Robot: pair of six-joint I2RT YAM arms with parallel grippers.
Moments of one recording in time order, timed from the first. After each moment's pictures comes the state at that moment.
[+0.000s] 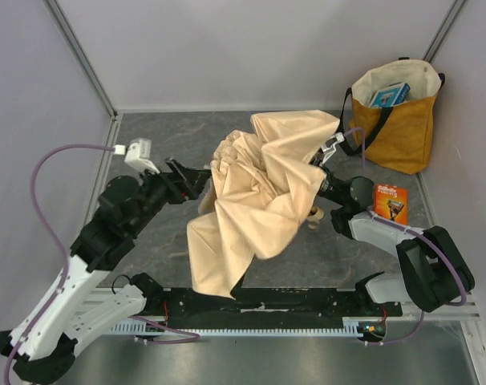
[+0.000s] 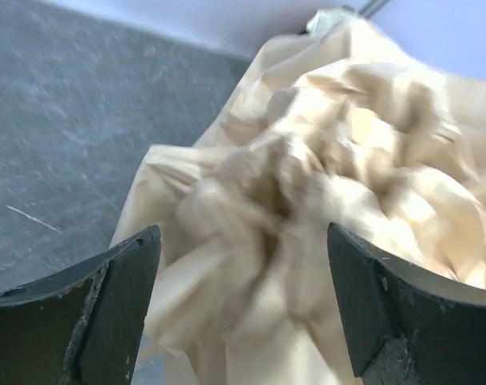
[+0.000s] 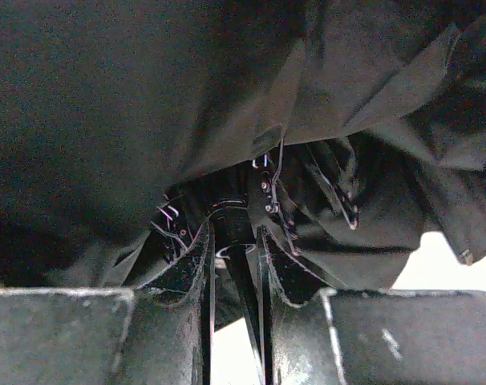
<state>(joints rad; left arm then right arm) -0.64 0.75 1.00 -0.41 -0.11 -0.68 0.45 1.35 0.54 1.36 -0.79 1.29</state>
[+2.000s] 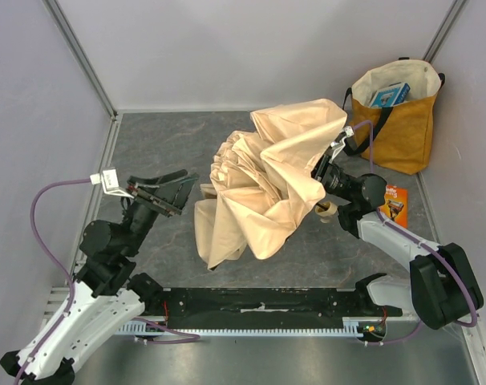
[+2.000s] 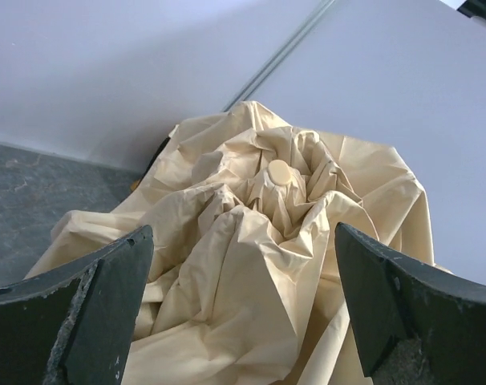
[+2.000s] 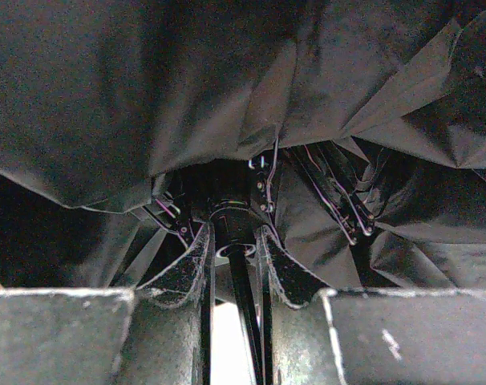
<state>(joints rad) -0.63 0.43 0.66 0.13 -0.08 -0.80 0.38 1.24 0.59 1.27 -0.87 1.36</state>
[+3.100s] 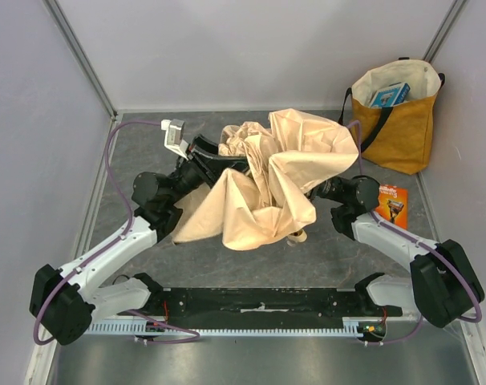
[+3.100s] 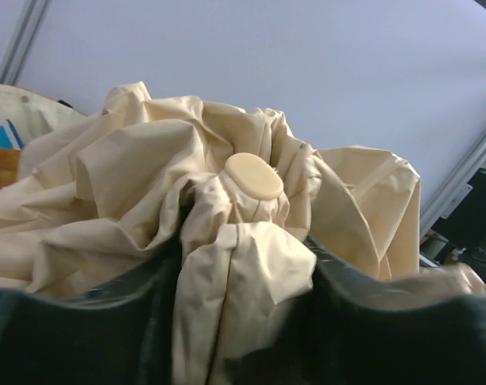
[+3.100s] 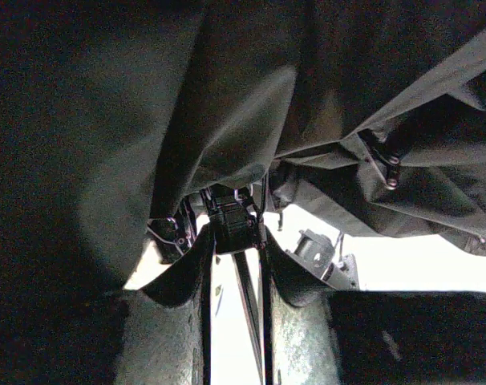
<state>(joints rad) -0.63 1.08 0.79 0.89 0.46 -0.93 0.48 1.25 0.61 1.31 -0.88 1.36</state>
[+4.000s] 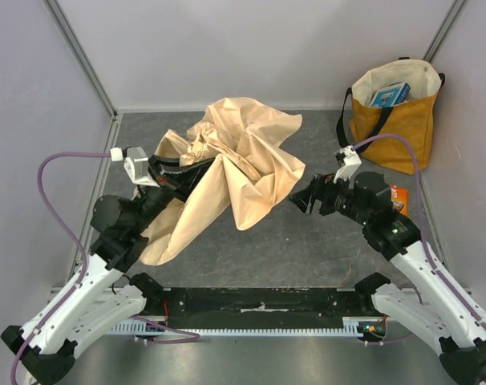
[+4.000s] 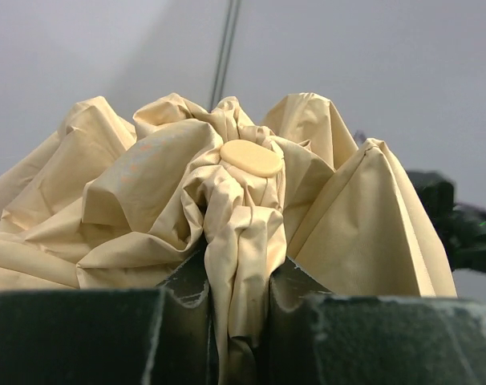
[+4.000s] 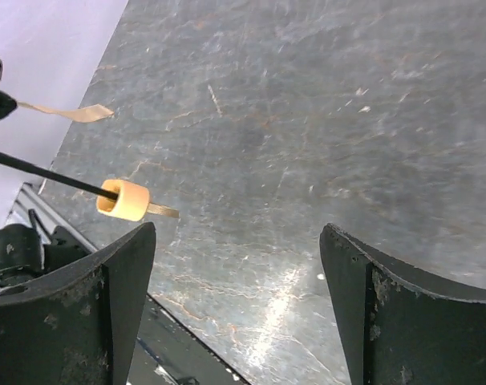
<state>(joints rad) -0.63 0.72 0.81 0.39 0.23 -0.38 0.49 0.79 0.74 -0.27 -0.25 0.49</state>
